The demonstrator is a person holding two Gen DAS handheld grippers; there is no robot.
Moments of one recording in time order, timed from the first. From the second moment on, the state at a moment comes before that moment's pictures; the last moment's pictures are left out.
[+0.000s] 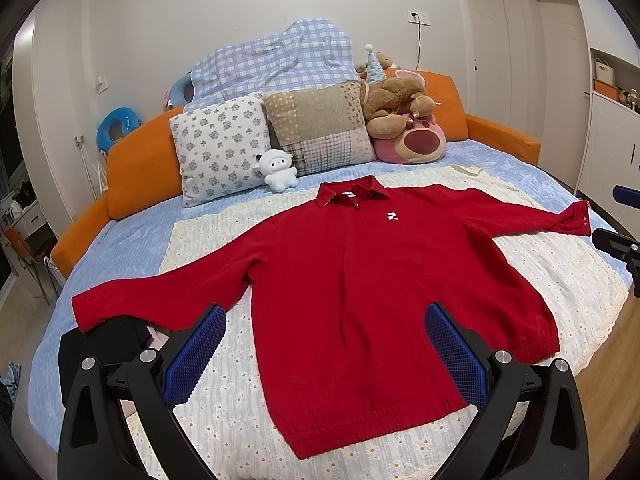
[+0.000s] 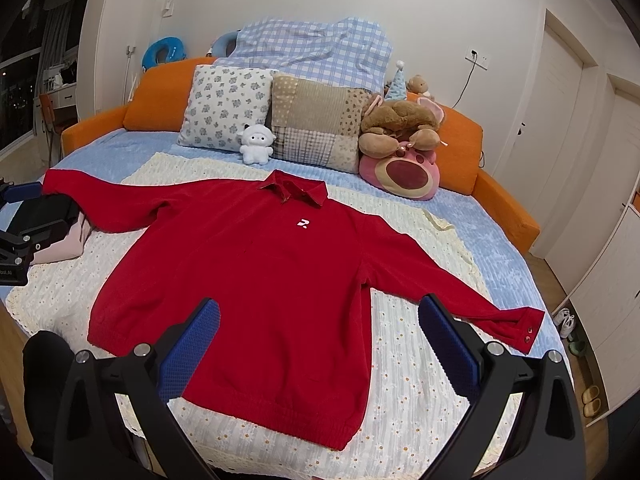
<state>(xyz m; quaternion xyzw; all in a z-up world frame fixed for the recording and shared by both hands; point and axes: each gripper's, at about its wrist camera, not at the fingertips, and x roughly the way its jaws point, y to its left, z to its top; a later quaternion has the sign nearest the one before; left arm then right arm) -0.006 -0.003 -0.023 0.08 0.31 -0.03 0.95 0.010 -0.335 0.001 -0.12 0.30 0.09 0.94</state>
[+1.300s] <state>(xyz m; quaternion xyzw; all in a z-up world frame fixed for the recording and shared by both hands) 0.251 -0.210 -0.145 0.08 0.44 -0.17 0.88 0.212 -0.815 -0.127 0.17 0.37 -0.20 0.89</state>
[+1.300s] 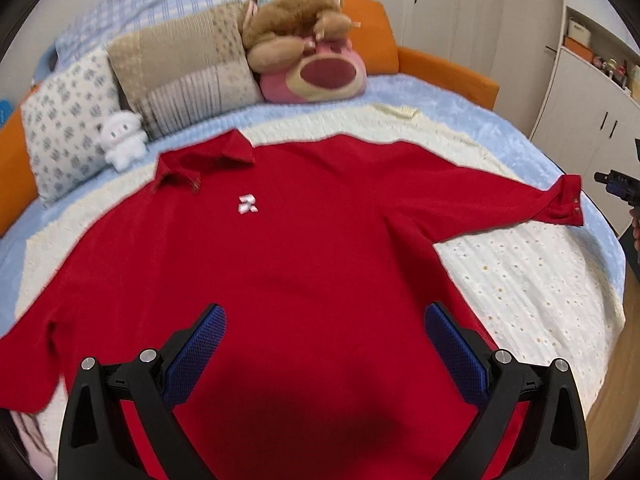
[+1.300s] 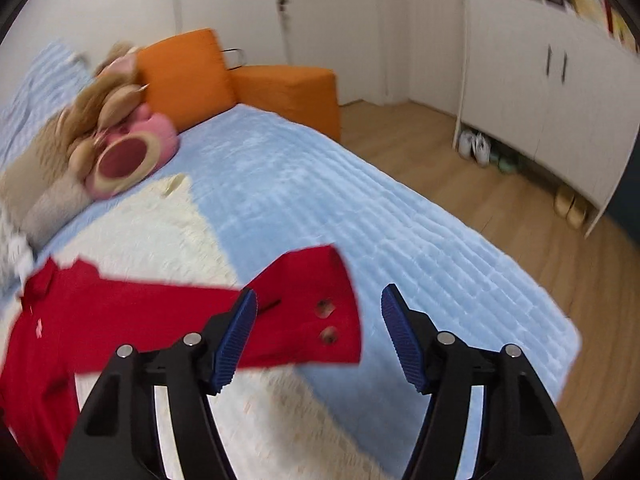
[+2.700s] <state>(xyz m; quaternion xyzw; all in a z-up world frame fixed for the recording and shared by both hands) 0.563 -0.388 -0.225 0.06 0.67 -0.16 0.73 0.054 -0.502 -0.015 -0.02 0.26 0.45 0.85</state>
